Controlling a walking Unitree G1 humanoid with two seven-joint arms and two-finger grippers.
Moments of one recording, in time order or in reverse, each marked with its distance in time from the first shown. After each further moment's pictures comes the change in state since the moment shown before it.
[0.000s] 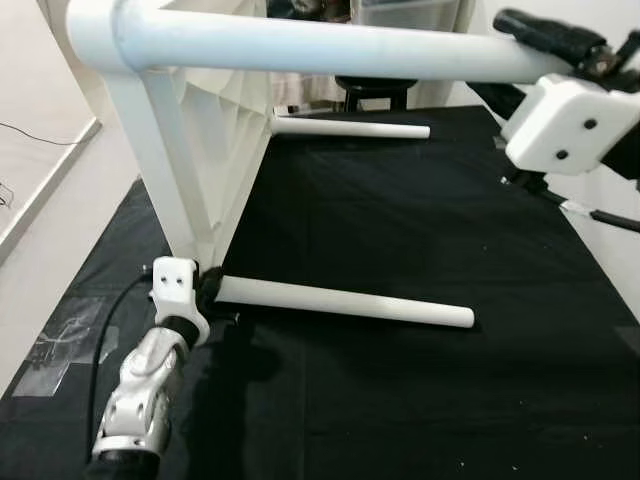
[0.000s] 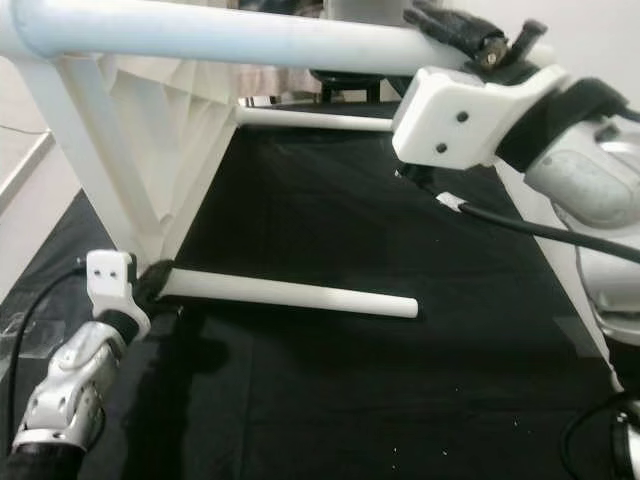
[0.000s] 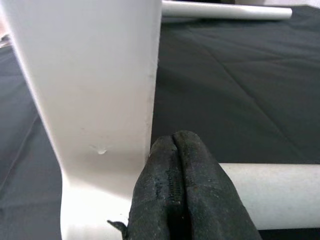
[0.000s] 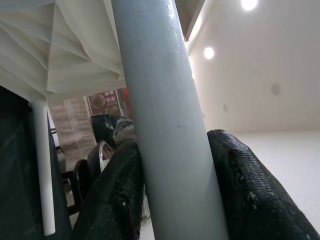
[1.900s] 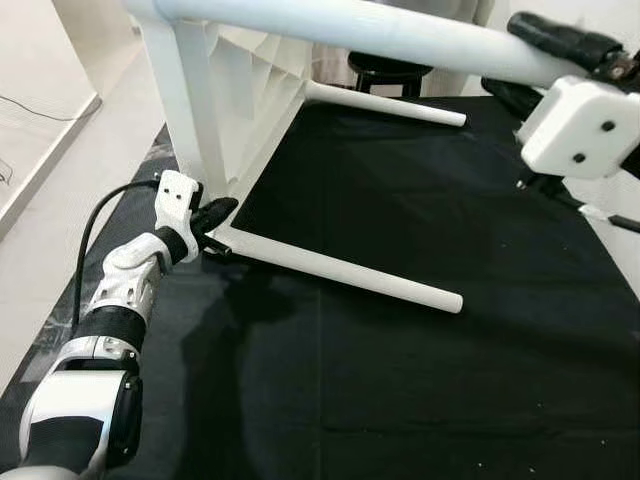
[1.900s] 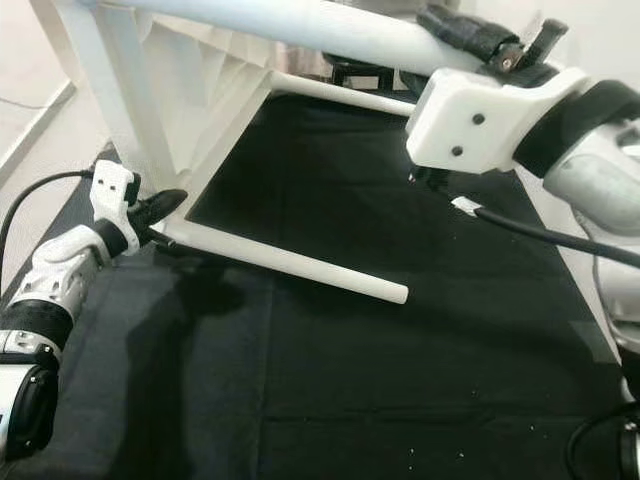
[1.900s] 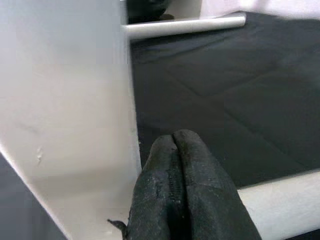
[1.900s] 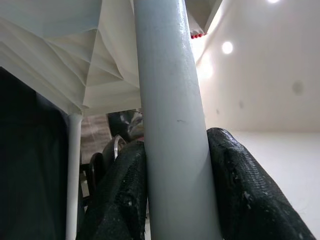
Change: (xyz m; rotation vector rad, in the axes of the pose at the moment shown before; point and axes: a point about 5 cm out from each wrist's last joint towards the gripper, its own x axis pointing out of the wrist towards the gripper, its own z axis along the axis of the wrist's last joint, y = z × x) left arm 0.075 0.032 0.061 0.313 -0.057 -0.288; right arm -0.012 -0.001 -0.008 0.020 0.067 0.028
